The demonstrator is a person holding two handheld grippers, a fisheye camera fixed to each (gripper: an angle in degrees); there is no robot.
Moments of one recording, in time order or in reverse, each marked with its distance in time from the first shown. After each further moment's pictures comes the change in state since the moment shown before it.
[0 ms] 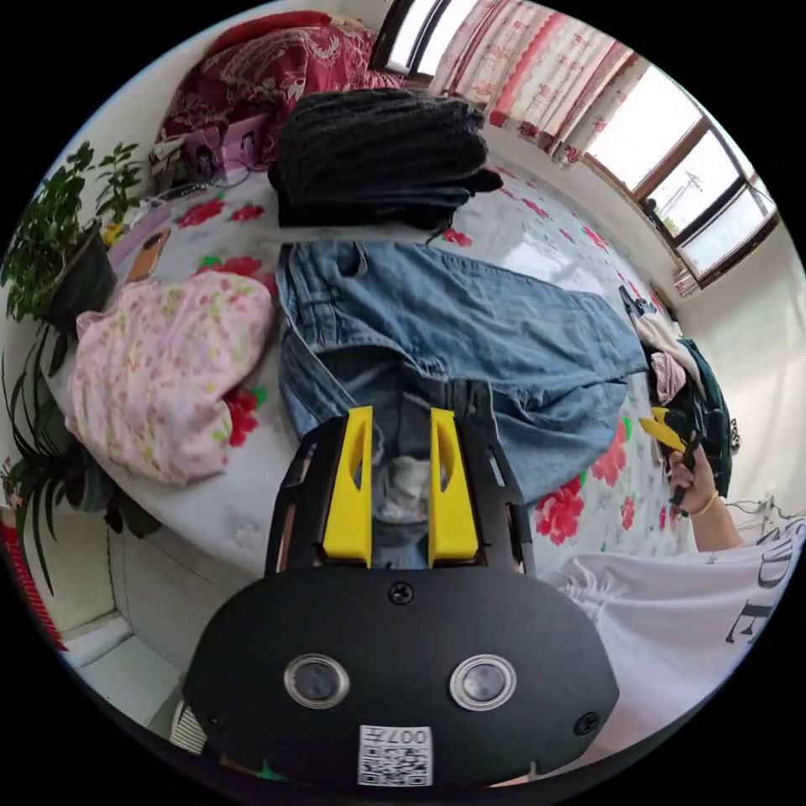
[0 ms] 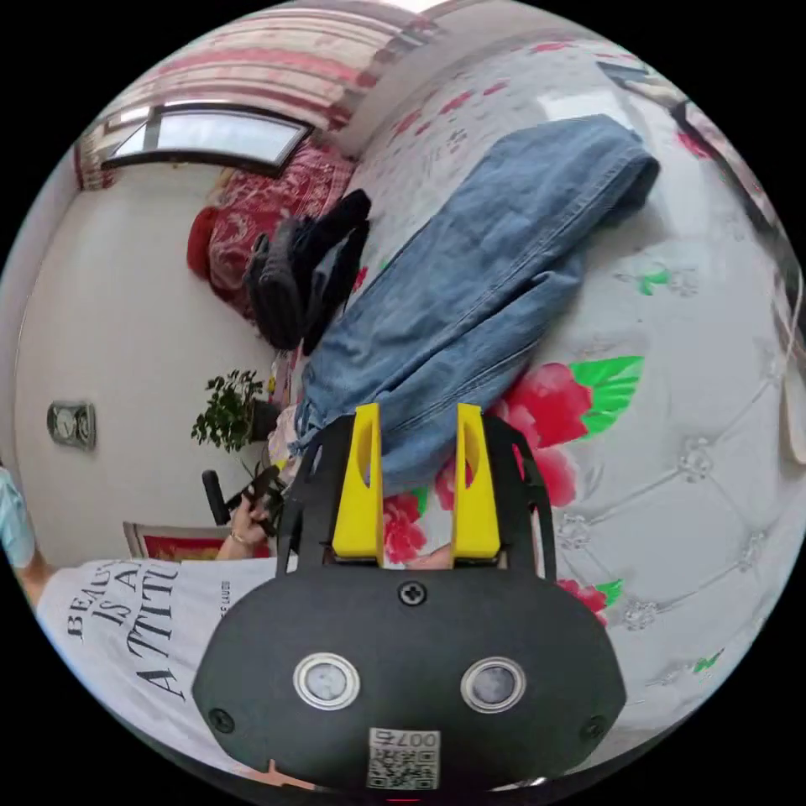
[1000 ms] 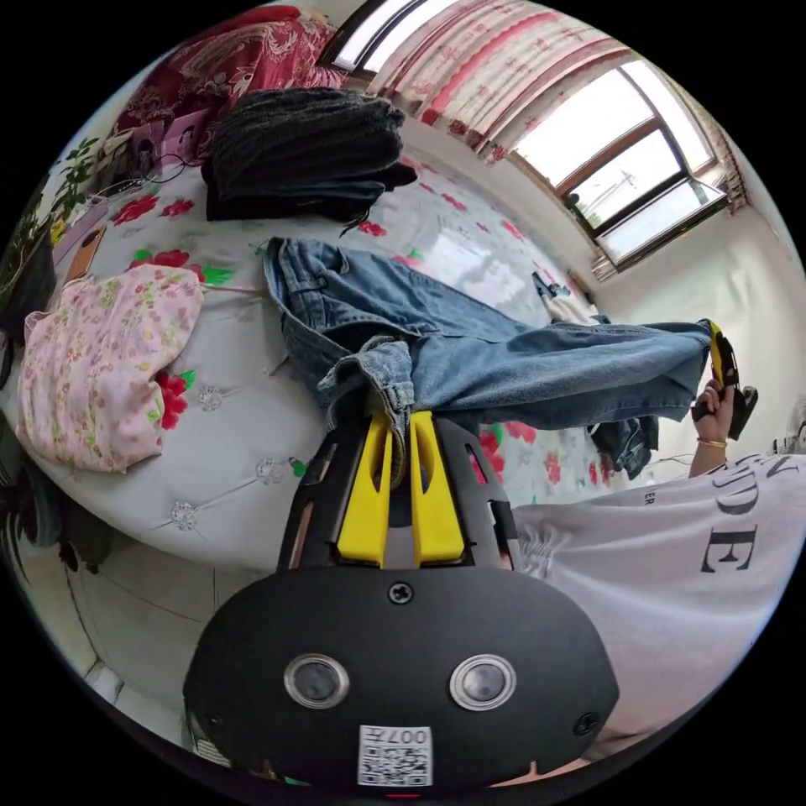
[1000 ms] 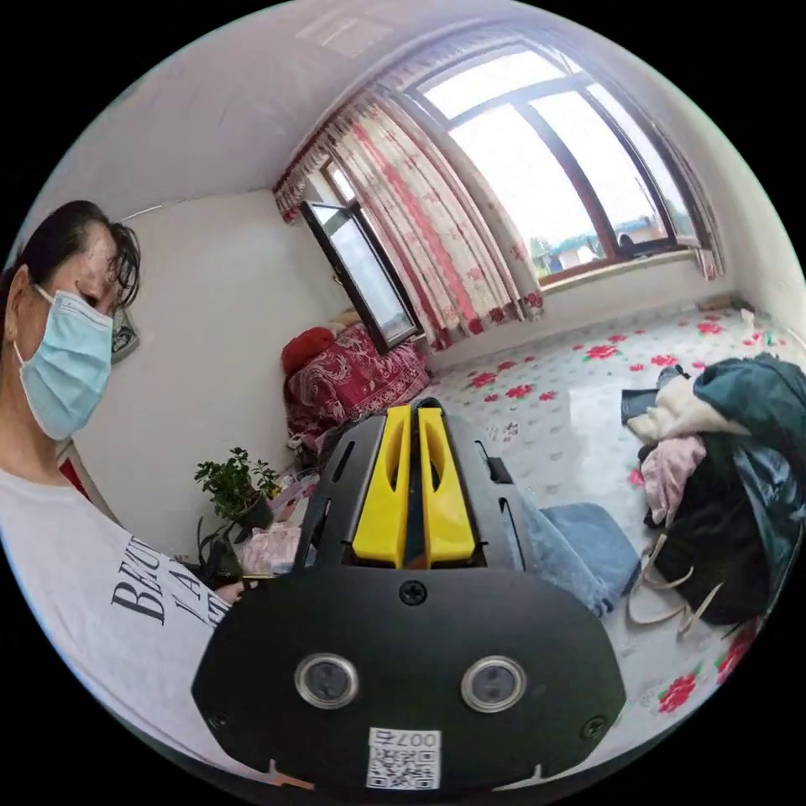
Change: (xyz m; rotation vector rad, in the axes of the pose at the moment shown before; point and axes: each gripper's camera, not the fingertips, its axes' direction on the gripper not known) left arm -0.061 0.011 -0.099 0.106 0.280 0.152; right arm -0.244 0.133 -0.295 0.679 0.044 -0.653
